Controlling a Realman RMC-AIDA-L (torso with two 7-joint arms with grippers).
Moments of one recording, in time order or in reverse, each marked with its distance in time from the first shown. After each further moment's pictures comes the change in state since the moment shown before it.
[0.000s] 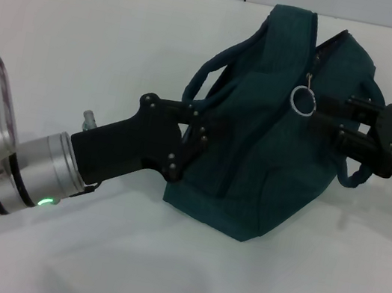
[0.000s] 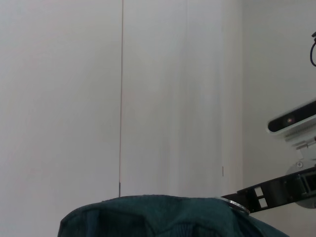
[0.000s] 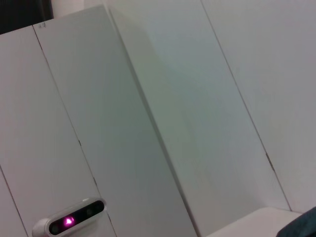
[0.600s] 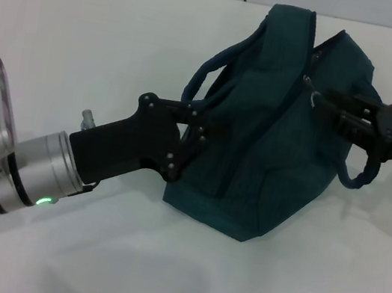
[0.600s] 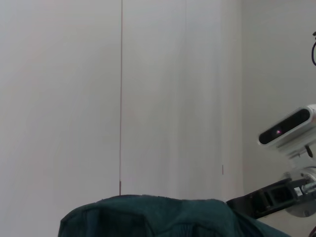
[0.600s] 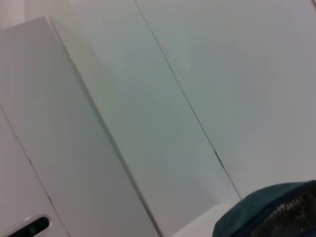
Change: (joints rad) left arm -0.001 0.004 0.000 0.000 0.003 0.000 0.002; right arm -0.022 0.029 0.051 -0.003 -0.010 0.110 0.078
